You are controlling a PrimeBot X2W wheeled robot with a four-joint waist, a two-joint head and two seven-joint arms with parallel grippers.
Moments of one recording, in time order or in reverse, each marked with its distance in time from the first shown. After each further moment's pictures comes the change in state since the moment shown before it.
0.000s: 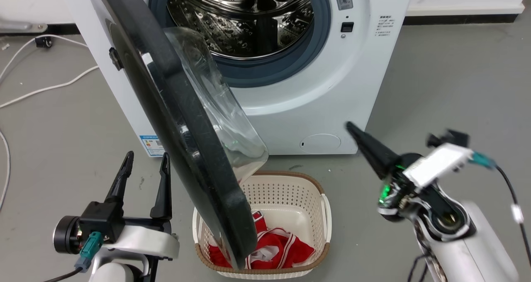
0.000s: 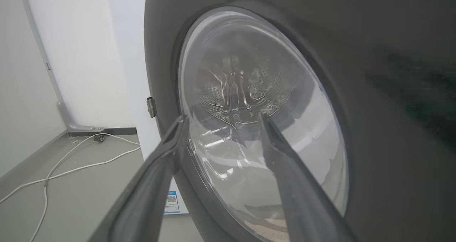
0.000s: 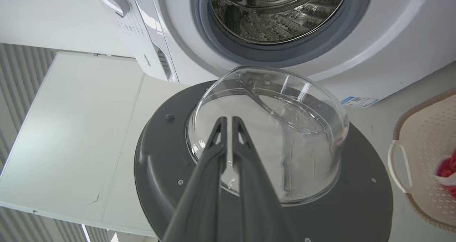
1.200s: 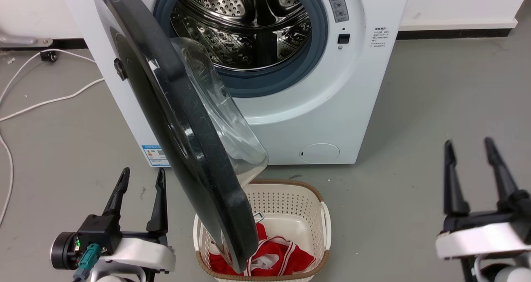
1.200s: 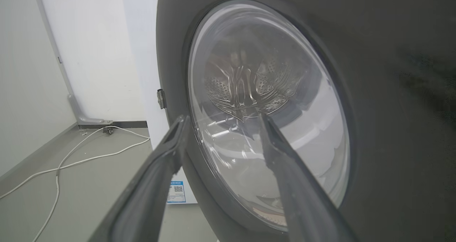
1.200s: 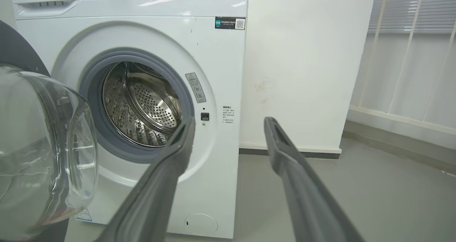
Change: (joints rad) left arm 0.049 -0.008 0.026 0.014 0.007 0.000 0.000; right arm 0.393 0.034 -0.297 -0.490 -1.581 0.000 -0.552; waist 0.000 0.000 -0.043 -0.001
